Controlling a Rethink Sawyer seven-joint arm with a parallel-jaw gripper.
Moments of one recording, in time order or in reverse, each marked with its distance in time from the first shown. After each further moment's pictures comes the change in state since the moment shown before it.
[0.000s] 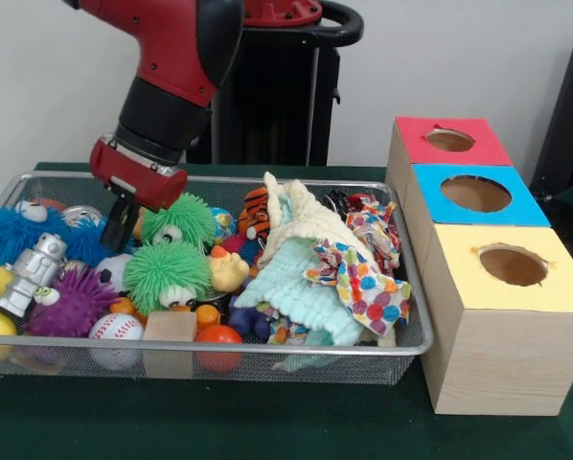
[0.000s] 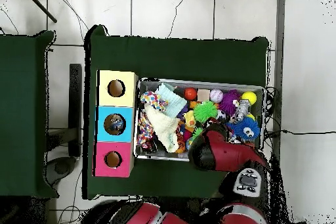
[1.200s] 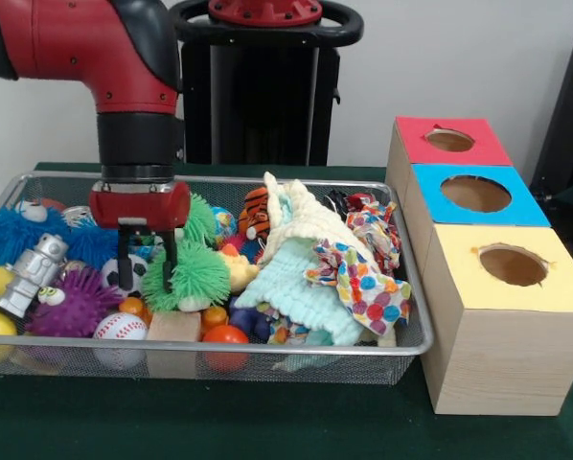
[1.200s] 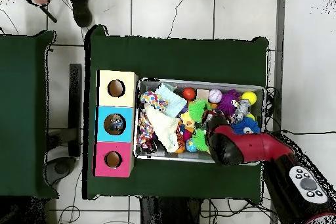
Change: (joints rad) arm -0.577 -0.106 0.733 0.066 -0.521 0.143 -0.002
